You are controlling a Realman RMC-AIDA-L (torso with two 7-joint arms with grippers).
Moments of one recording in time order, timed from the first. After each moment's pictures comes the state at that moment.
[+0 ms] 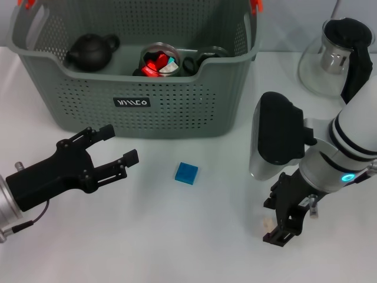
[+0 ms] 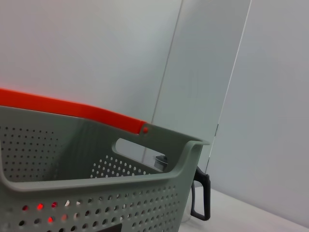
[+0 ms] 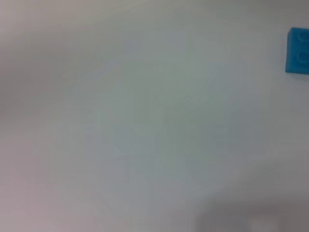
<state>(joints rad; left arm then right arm) -0.38 -2.12 0.27 0.46 2.04 1.67 -1.03 0.74 2.10 -1.66 -1.09 -2.53 -1.50 2.18</state>
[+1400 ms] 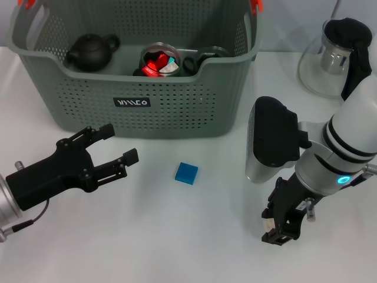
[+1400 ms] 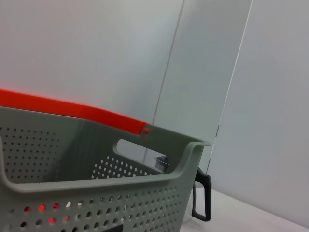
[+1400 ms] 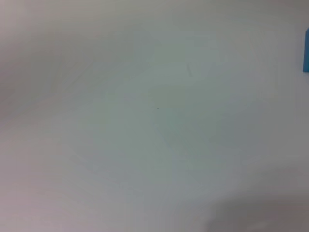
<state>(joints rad) -0.38 -2.12 0.27 0.46 2.03 1.66 -1.03 0.77 2.10 -1.68 -1.03 -2.50 -1.50 2.18</state>
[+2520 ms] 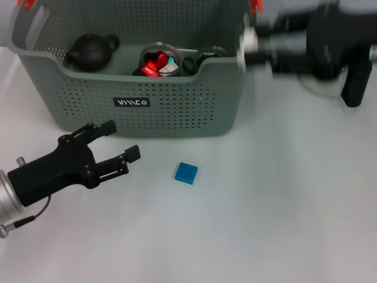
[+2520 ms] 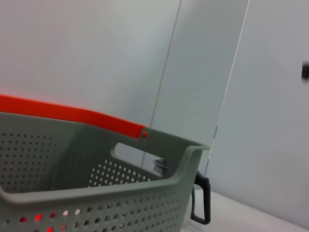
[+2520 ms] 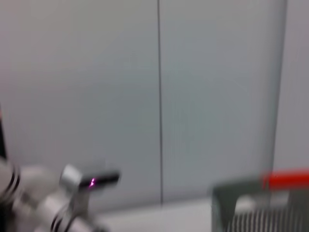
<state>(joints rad) -0.39 -2.12 0.27 0.46 2.03 1.66 -1.03 0.61 2.10 -0.86 -1.34 -1.80 -1.76 1.86</state>
